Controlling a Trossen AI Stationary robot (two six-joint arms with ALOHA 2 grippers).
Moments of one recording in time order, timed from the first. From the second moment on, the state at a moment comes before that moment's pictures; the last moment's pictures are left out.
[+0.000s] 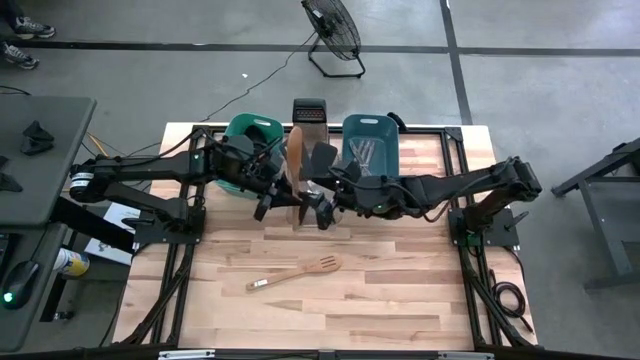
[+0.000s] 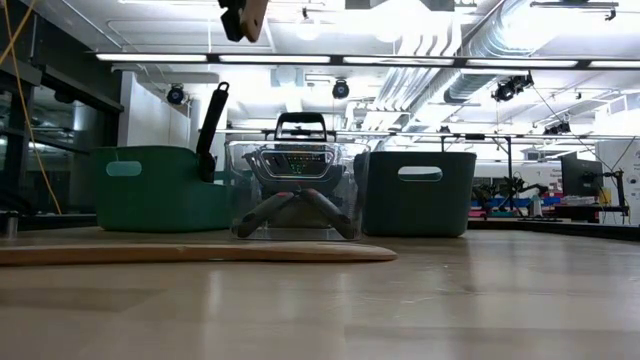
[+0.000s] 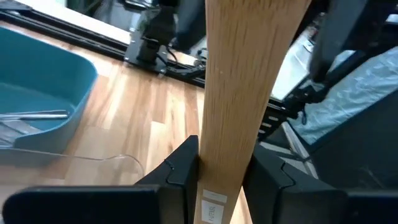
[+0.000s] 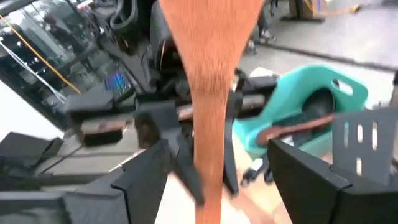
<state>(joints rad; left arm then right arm) 0.13 1.13 1.04 -0.19 0.37 -0.35 0.20 1.60 1.53 -0.20 0.52 0.62</state>
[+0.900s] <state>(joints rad) 0.51 1.05 1.04 -0.60 0.21 -0.31 0.26 1.49 1.53 -0.70 0.65 0.89</state>
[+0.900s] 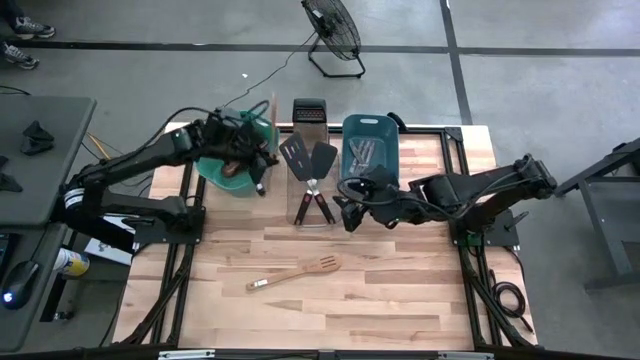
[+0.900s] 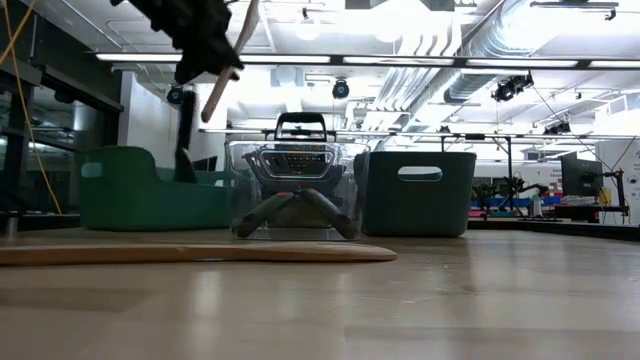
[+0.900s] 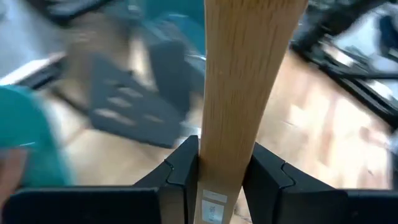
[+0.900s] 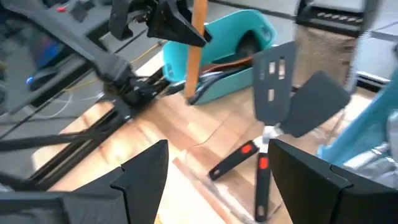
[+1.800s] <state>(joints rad) 0.88 1.14 1.04 -0.96 0.03 -0.12 0.10 1.49 1.53 -1.03 0.67 1.06</state>
